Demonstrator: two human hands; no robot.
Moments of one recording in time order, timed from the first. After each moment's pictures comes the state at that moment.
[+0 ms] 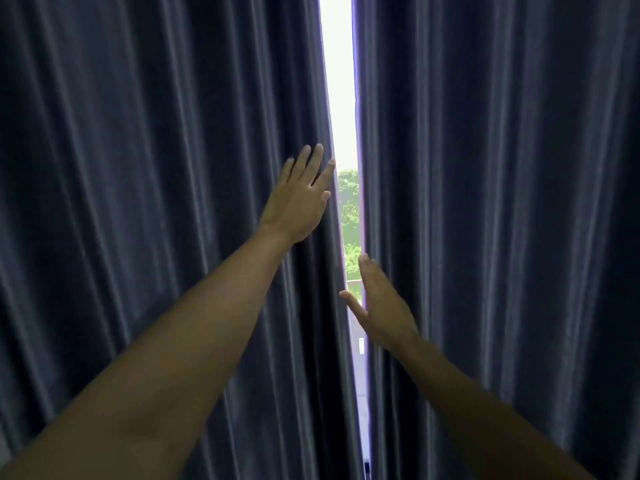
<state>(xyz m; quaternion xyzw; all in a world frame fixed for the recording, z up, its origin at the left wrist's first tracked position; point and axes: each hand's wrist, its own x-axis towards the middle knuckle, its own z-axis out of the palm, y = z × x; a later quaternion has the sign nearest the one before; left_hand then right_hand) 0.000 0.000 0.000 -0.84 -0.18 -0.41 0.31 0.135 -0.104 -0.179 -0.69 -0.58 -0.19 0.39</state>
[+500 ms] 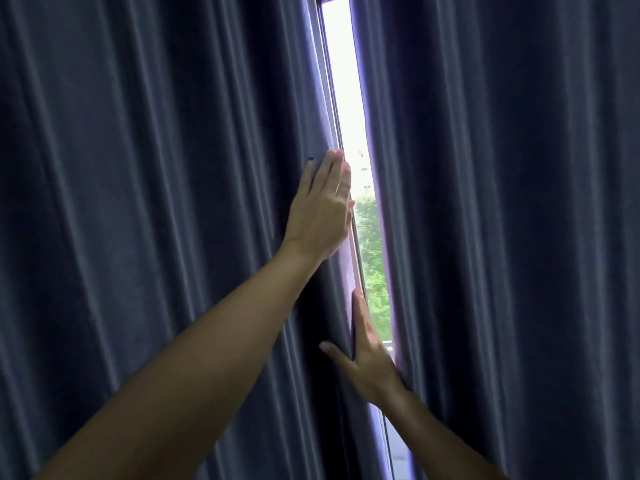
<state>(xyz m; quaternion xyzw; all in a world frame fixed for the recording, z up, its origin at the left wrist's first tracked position) 0.090 0.064 0.045 -0.75 -0.24 -0.39 0.47 0.166 0.025 -0.177 -0.54 -0.61 -0.07 0.57</state>
